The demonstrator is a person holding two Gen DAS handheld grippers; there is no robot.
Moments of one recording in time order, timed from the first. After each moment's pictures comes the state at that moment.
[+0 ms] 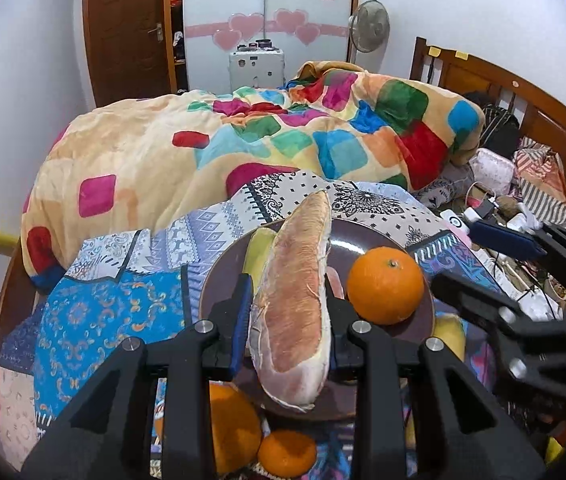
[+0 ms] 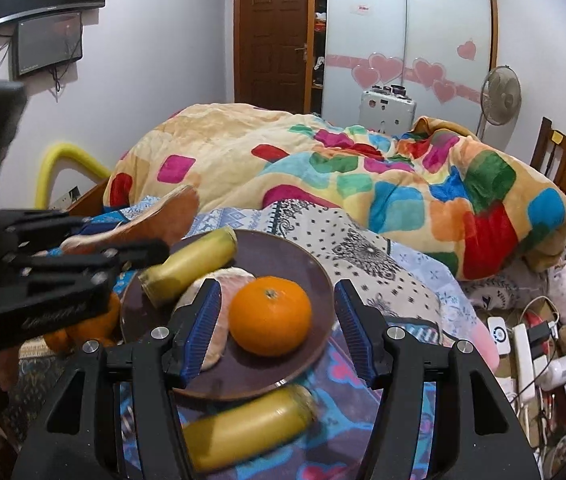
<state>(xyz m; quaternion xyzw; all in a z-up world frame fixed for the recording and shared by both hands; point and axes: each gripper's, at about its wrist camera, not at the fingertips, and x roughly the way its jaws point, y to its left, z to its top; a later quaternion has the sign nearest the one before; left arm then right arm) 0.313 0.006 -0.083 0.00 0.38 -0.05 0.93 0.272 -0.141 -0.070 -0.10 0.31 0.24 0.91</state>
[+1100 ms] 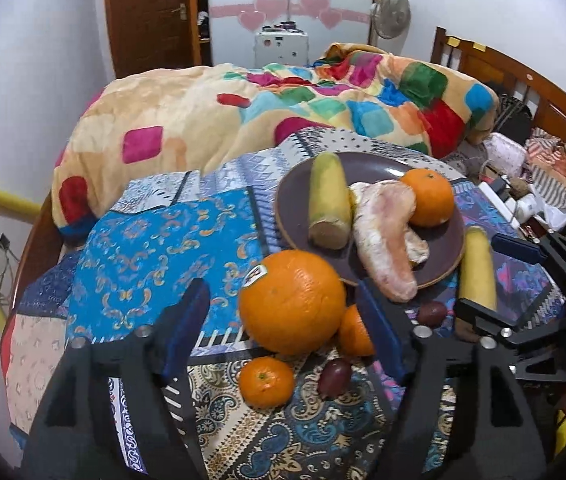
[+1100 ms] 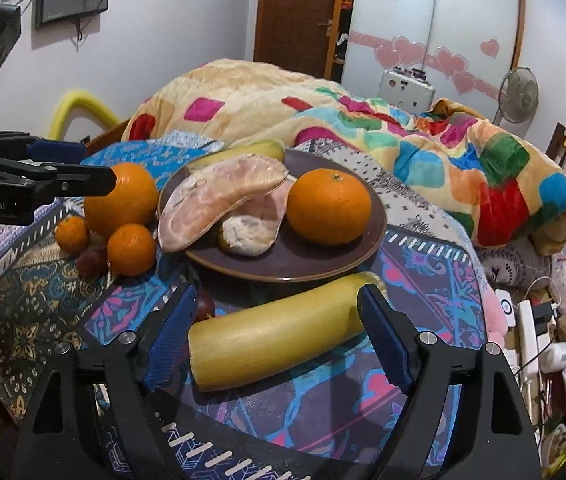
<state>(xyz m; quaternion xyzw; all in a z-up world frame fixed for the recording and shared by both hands) 0.234 0.061 -0.106 -0.01 0.40 -0.02 0.91 0.220 -0.126 -0.121 -0.15 0.35 0.26 0.89</state>
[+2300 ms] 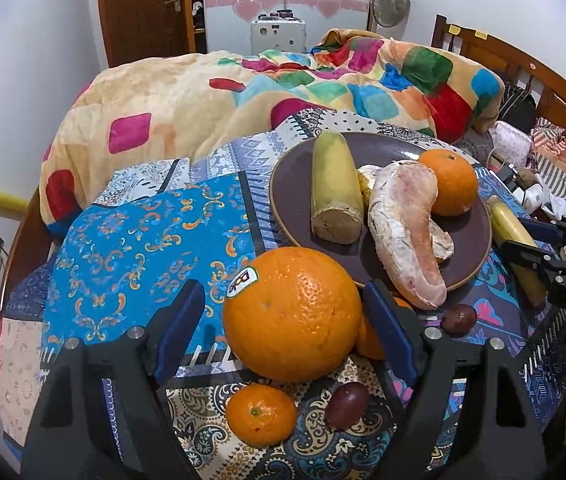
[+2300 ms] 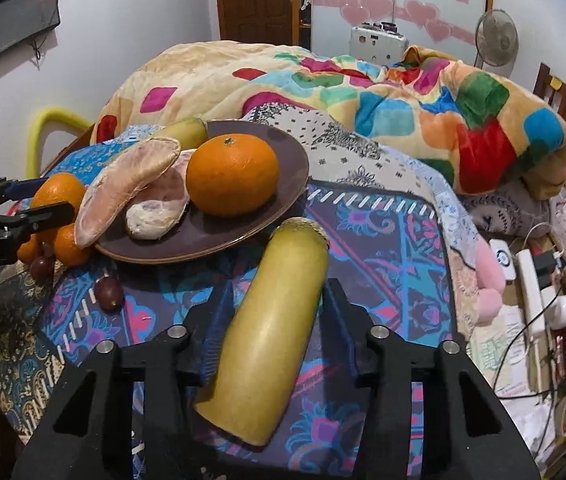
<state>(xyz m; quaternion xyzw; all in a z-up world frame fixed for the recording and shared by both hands) 0.259 0.060 -0.133 0.00 0.42 -0.03 0.91 0.256 -0.175 -0.127 -0.10 0.41 0.22 0.88</state>
